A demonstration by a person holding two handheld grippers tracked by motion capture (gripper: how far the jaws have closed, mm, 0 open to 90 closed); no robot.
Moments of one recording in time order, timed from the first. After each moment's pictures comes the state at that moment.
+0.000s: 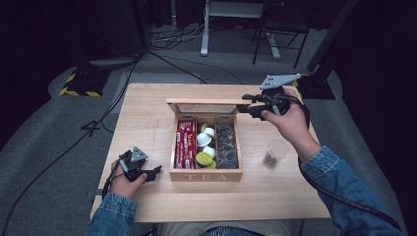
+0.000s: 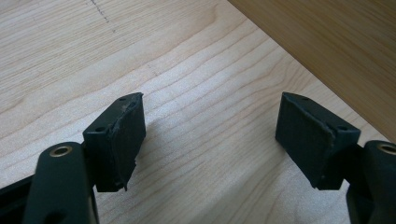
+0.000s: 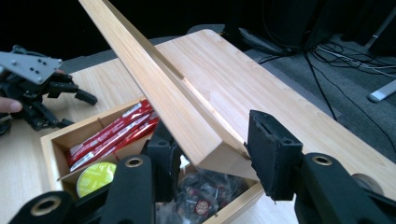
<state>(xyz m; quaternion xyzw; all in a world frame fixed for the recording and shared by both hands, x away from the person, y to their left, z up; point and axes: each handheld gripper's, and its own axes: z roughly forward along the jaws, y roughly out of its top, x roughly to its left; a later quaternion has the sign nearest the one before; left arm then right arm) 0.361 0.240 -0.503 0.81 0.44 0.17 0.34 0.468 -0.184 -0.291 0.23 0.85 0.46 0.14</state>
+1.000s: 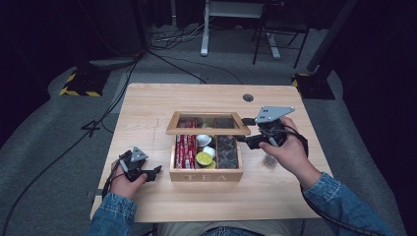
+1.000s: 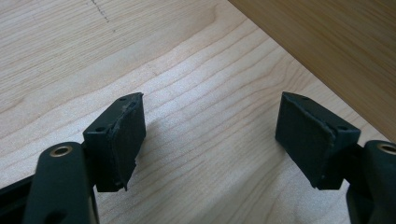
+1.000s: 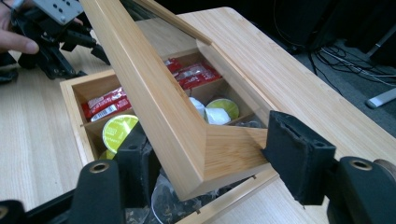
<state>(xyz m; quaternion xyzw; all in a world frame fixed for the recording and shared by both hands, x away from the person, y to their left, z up) 0.361 0.239 -0.503 0.81 0.44 0.17 0.34 0.414 -0.180 -0.336 0.18 0.86 0.44 0.17</state>
